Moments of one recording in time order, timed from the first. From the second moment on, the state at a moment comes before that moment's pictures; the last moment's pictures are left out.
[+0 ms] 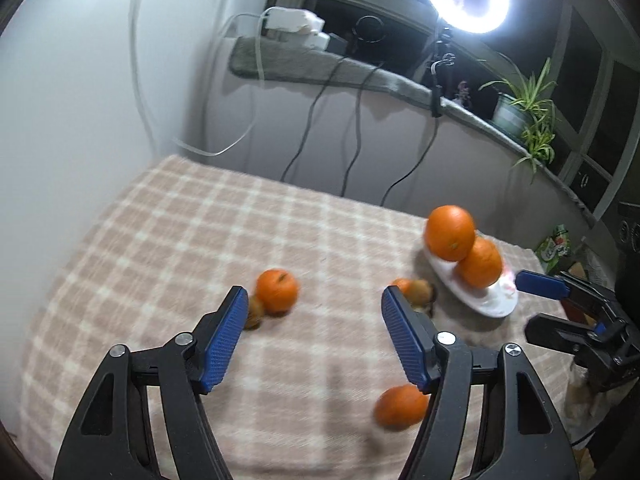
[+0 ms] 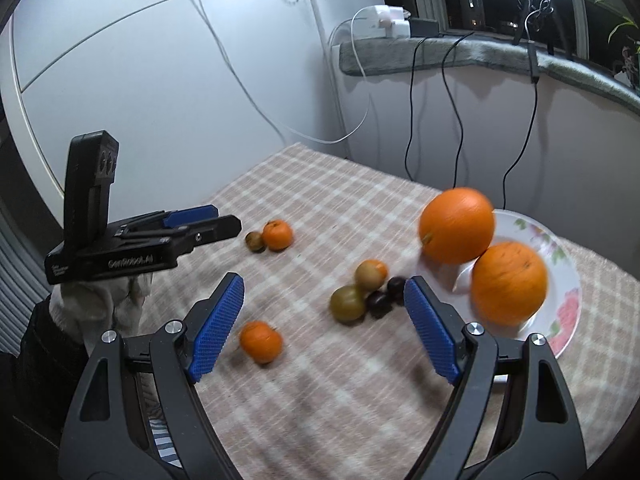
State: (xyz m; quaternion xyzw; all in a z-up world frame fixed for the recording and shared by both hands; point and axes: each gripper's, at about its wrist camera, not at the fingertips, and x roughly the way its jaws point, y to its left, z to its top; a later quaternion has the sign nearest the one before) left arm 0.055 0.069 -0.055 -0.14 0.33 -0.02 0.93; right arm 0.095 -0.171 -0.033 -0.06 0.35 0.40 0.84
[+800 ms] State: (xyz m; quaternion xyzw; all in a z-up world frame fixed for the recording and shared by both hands) left arm 0.086 0.097 -0.107 -0.11 0.40 -0.01 0.91; right arm 0.059 -0.119 -0.097 -0.10 0.42 0.42 0.80
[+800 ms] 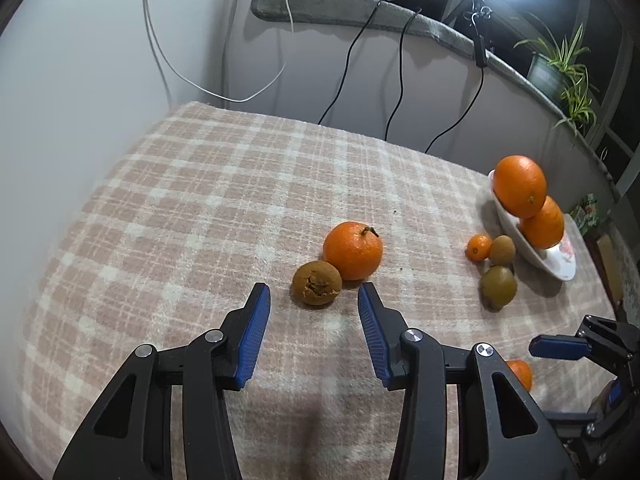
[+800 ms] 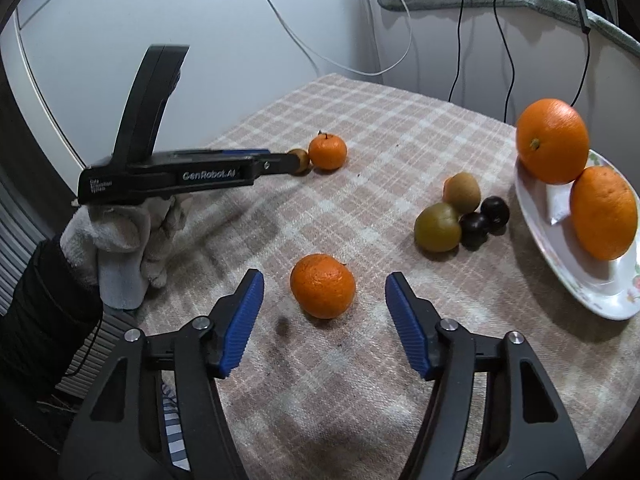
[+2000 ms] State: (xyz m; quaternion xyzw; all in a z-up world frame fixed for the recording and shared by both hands) left arm 0.088 0.089 -0.112 -0.10 0.40 -0.02 0.91; right arm 0.064 -0.117 -0.104 -0.10 0.42 0.41 0.80
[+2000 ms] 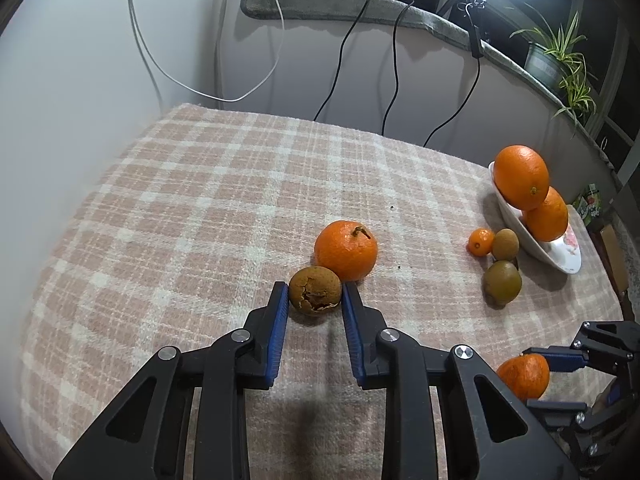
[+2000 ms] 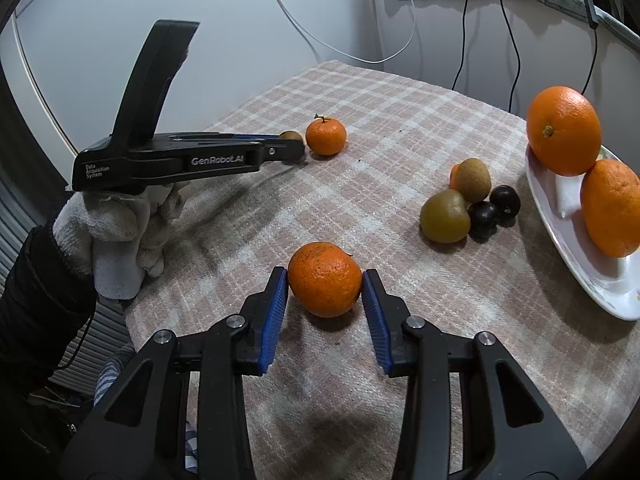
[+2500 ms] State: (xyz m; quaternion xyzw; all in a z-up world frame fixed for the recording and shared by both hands) left arm 0.076 0.052 -0.081 -0.09 0.37 -0.07 0.92; right arm 0.077 -0.170 -0.082 -0.06 0.40 0.37 0.84
